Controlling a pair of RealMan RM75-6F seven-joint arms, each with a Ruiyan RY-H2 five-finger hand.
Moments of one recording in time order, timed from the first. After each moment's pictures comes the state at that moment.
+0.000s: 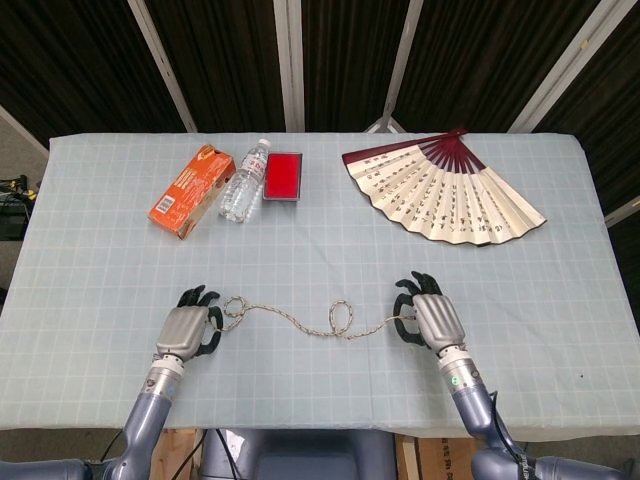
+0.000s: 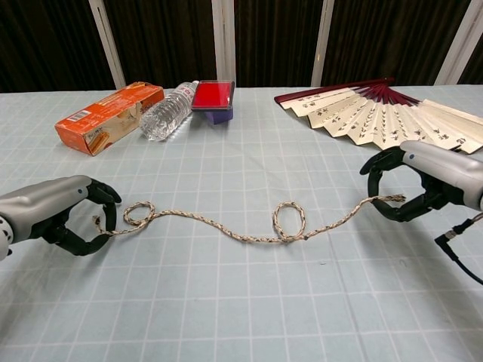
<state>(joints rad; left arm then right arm) -0.49 -1.65 -0.10 -1.70 0.94 1.22 0.57 0.48 -1.54 0.15 -1.65 -1.11 1.12 -0.24</state>
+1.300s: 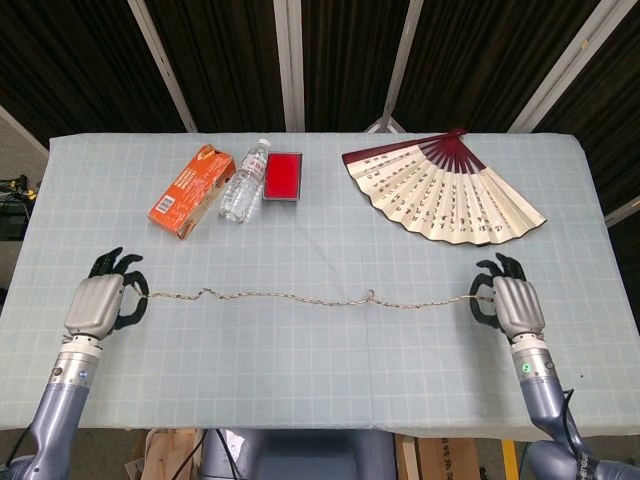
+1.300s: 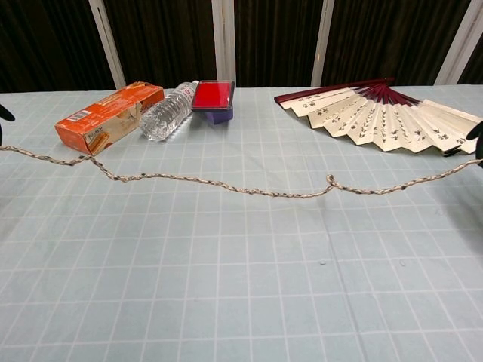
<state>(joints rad) -0.39 -1.23 -0.14 -1.87 1.06 1.26 0.34 0.40 -1.31 0.18 -1.58 -1.07 1.12 -0.12</state>
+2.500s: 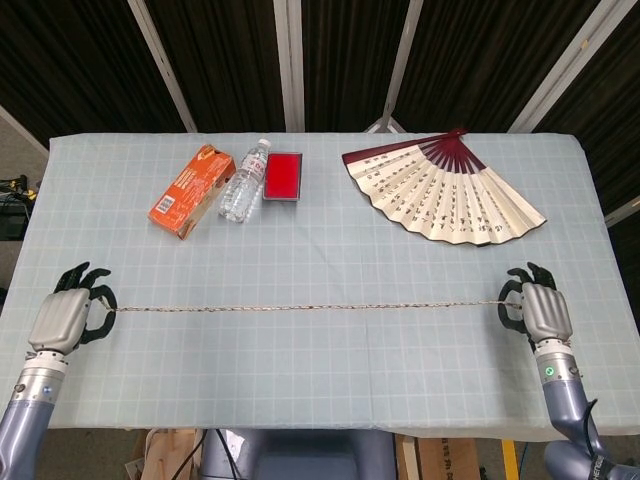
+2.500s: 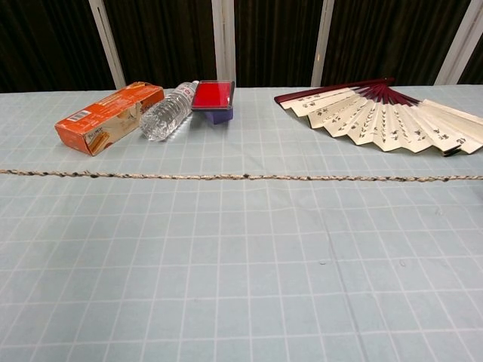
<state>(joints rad) -0.32 -1.17 -0.08 -1.79 1.13 1.24 0.21 0.36 -1.31 0.17 -1.48 -1.04 1.09 -0.09</state>
